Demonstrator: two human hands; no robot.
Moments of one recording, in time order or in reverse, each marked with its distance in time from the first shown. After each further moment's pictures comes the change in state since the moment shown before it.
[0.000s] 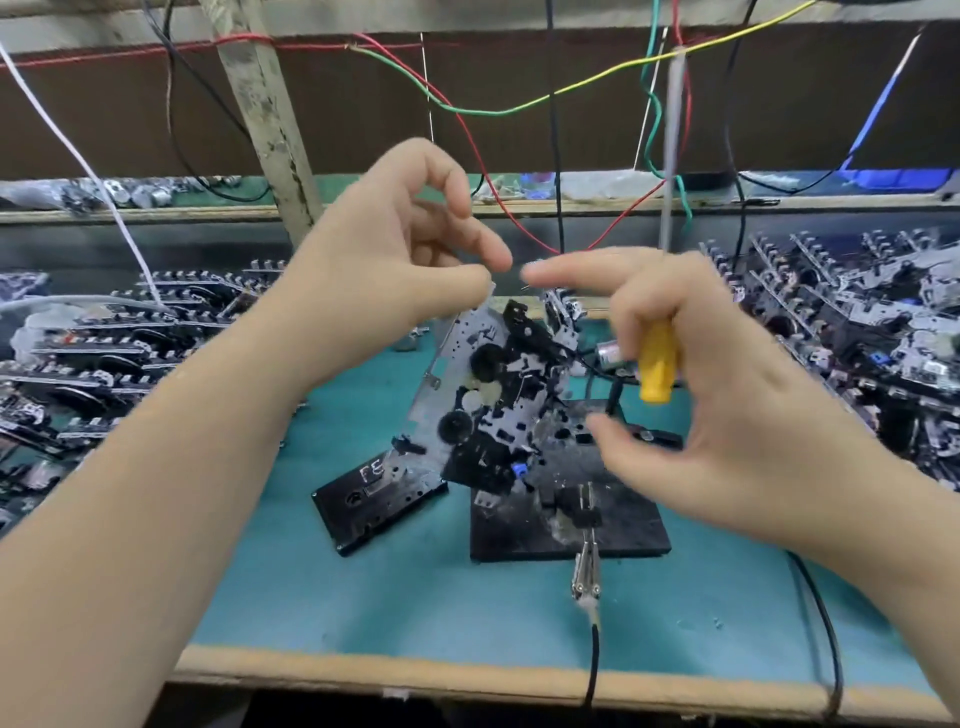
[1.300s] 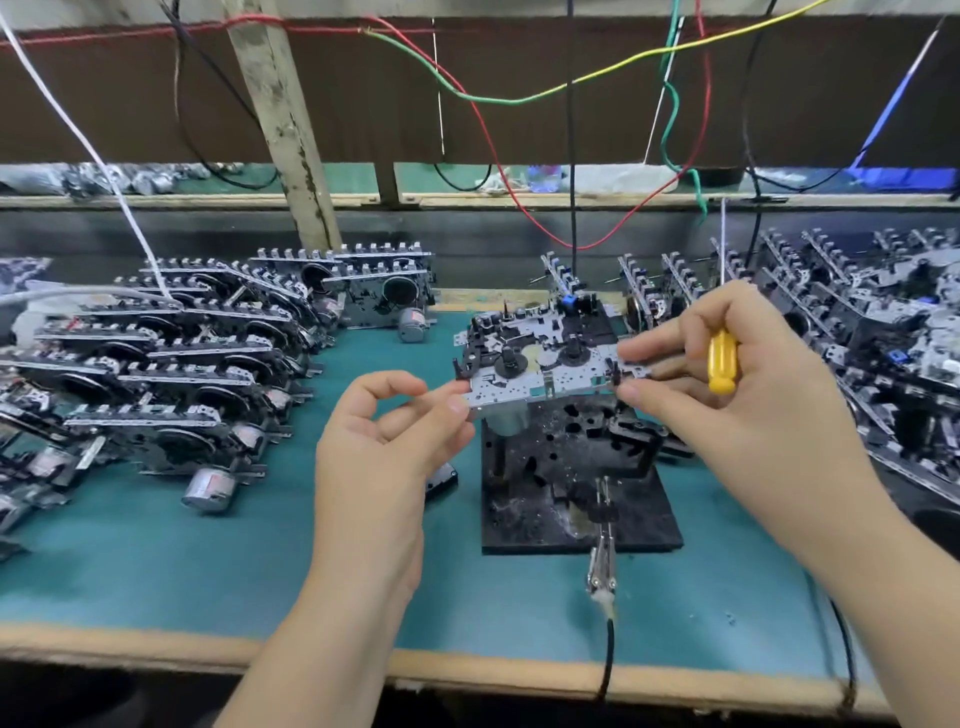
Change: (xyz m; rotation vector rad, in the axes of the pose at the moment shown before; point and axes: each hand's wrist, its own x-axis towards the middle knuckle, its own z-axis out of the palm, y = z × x) left_hand -0.089 -0.057 0.070 -0.645 0.689 -0.315; right_hand -0.023 0.019 0.024 0.212 0.344 0.538
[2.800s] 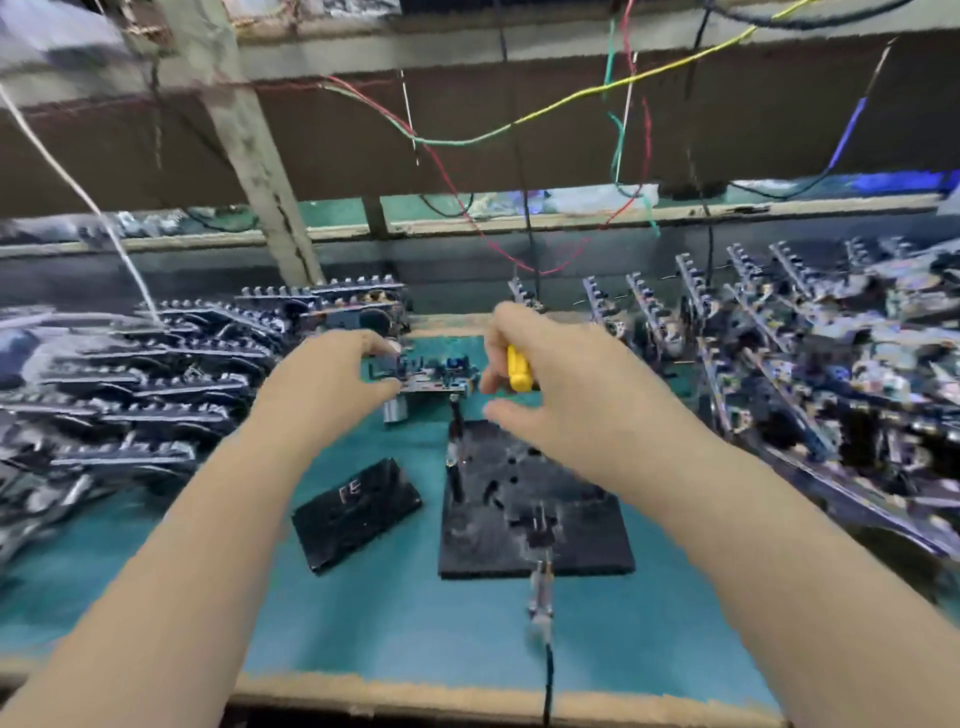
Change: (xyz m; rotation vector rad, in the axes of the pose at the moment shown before) left_hand 0.108 0.031 0.001 1.695 -0.258 0.188; right_hand 0.043 -0.022 0.016 -0.479 -0.403 -0.119
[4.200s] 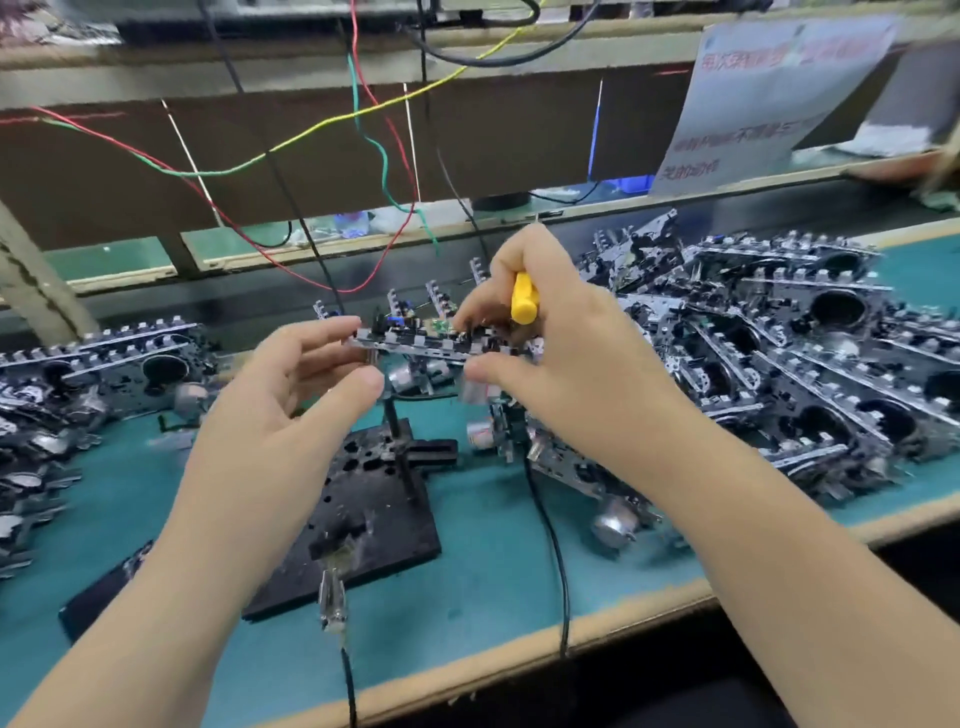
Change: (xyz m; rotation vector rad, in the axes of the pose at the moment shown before) left_hand -0.096 0.145 0.007 -1.057 0.036 0.282; right_hand -0.096 0.057 -0.076 0.215 0.410 0.067
